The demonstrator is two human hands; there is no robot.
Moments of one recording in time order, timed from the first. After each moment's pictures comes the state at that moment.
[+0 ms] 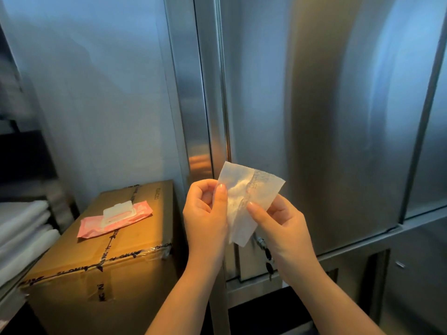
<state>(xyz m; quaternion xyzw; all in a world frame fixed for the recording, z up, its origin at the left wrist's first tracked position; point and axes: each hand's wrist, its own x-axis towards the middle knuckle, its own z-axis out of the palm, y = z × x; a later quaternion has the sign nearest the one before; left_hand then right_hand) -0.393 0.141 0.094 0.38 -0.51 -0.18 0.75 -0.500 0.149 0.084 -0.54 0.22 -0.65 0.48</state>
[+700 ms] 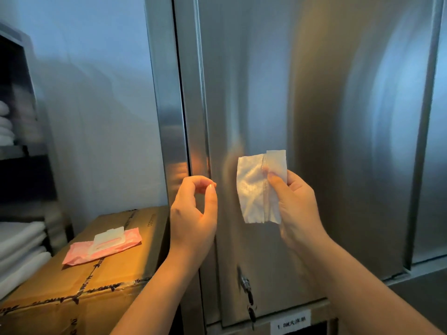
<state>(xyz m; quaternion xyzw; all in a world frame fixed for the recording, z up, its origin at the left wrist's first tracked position) -0.410 0.110 0.136 0.41 -0.61 0.10 0.67 -0.555 0.087 0.159 -0.50 0.25 -0.70 0.45</state>
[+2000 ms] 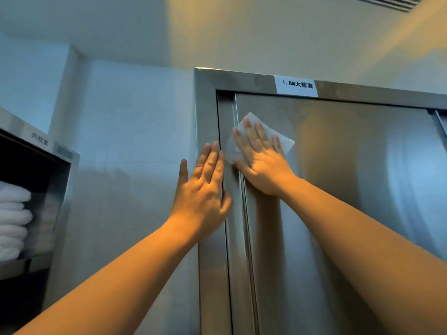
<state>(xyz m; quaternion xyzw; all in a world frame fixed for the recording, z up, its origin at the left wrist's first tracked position) -0.327 0.039 0.357 0.50 -0.59 0.53 0.34 -0.483 -0.025 0.416 -0.75 0.32 -0.45 -0.35</state>
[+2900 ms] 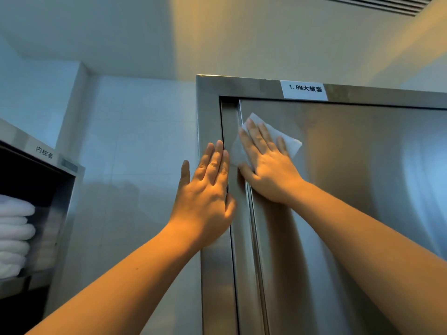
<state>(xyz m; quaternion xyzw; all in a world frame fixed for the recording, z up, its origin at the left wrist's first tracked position) -0.327 0.037 0.373 0.48 -0.59 0.54 0.36 -0.477 -0.022 0.428 -0.73 0.31 -0.49 -0.36</state>
